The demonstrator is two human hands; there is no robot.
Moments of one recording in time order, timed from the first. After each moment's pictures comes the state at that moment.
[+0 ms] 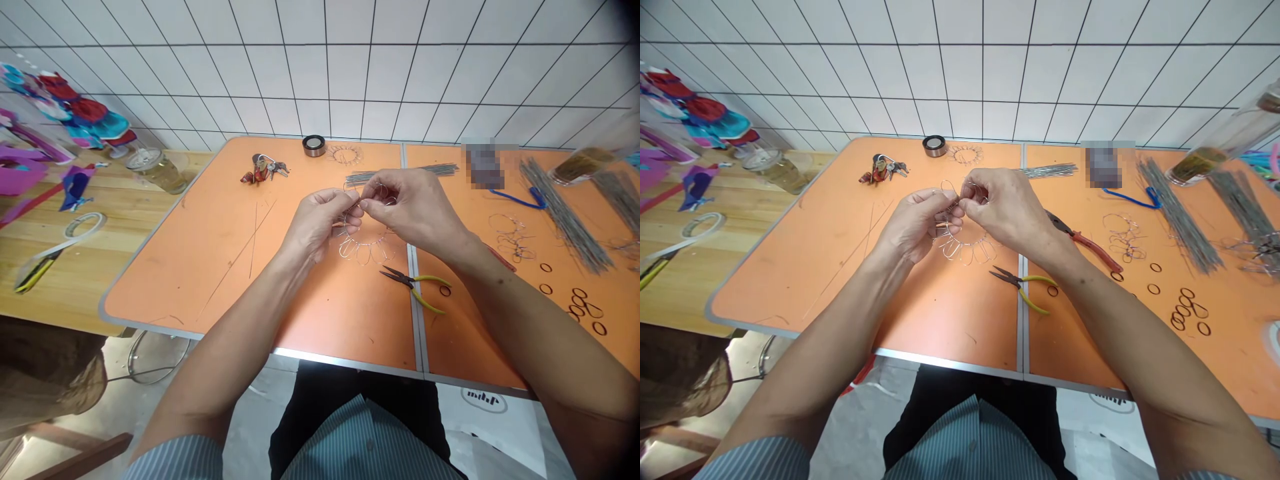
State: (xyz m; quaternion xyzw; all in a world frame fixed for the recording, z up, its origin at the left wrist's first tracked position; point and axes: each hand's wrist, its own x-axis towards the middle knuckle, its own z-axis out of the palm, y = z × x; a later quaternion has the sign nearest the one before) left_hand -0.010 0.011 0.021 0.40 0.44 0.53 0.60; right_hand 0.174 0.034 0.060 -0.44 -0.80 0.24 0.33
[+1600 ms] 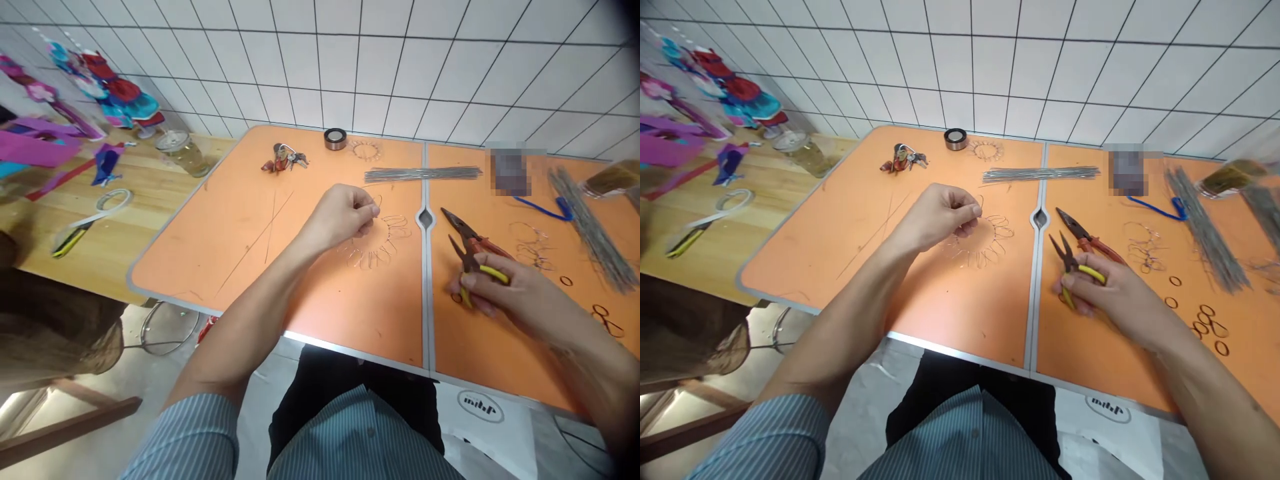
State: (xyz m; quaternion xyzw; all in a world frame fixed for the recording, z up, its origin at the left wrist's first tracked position) left_hand -0.019 0.007 0.036 0.57 0.53 0.41 0.48; right_hand 0.308 -0.046 0.018 -0.59 -0.64 0.45 0.20
